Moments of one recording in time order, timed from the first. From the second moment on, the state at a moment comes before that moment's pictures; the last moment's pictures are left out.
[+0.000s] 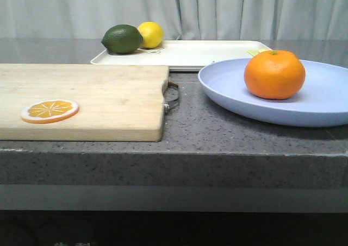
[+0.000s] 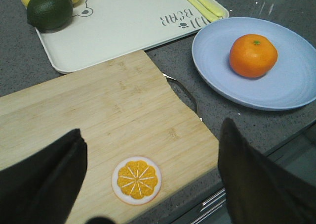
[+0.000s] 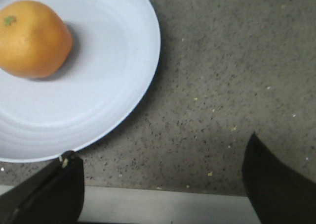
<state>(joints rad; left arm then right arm) -0.64 0.78 -0.88 0.01 0.66 -0.06 -0.01 0.80 -0.72 0.09 0.80 0.01</state>
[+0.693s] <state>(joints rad) -0.64 0.72 -0.84 0.04 0.67 -0.06 -0.37 1.17 -0.87 0.67 0.96 -0.32</state>
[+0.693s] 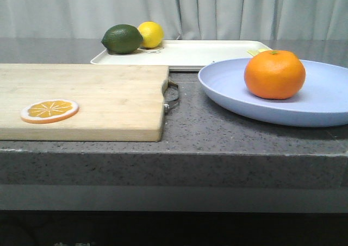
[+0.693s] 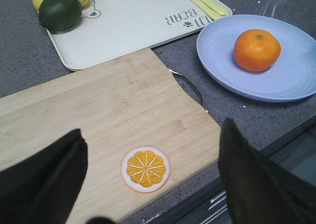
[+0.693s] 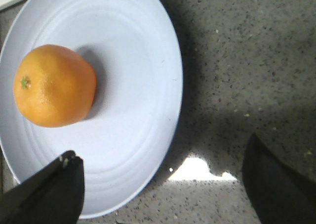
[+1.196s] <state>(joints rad) -0.64 0.72 -0.84 0.04 0.66 -0.06 -0.37 1.36 -0.82 0.89 0.93 -0.44</state>
